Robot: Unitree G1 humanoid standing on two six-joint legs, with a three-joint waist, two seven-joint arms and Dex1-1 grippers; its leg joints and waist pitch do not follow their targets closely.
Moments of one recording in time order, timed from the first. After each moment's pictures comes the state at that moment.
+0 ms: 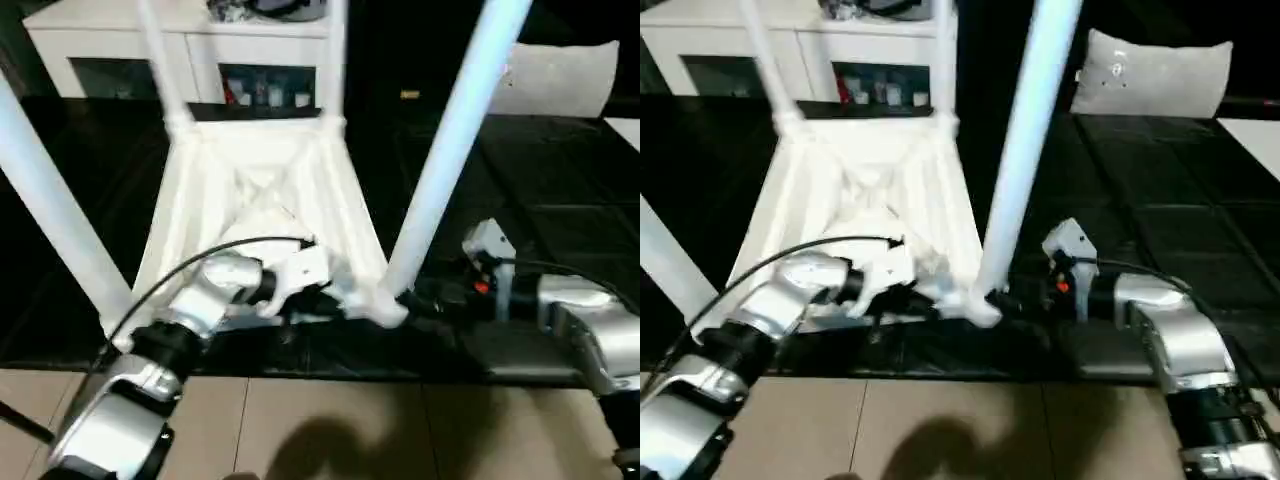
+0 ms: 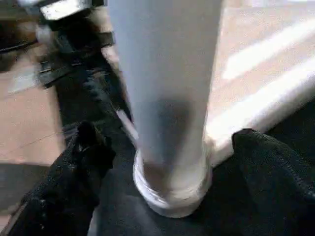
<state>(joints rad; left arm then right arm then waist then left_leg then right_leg) -0.68 0.31 -0.38 0.69 0.08 -0.05 -1.26 -0.34 -0.57 0.07 0.16 0.29 0.40 1.17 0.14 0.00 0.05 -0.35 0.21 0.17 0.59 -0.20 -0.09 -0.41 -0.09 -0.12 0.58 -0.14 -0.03</state>
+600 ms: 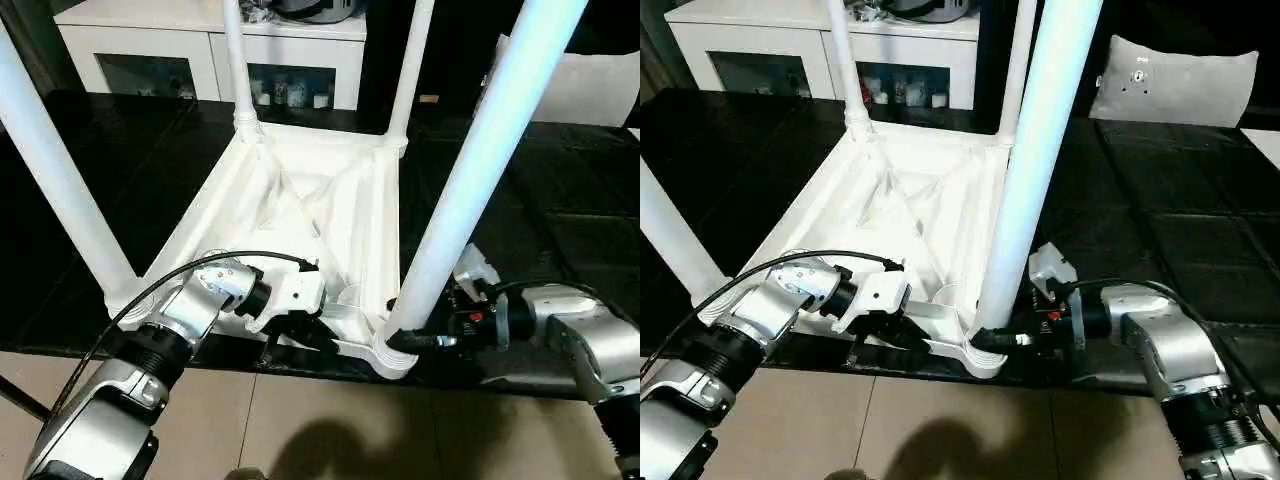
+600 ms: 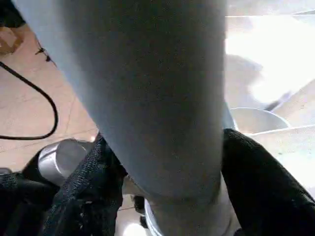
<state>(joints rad) -0.65 0.36 -0.43 0.62 0.05 -0.11 -1.43 -0.34 -0.58 0.16 0.15 0.36 0.40 1.37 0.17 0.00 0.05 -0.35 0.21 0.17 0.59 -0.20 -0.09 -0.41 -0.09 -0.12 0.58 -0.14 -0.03</state>
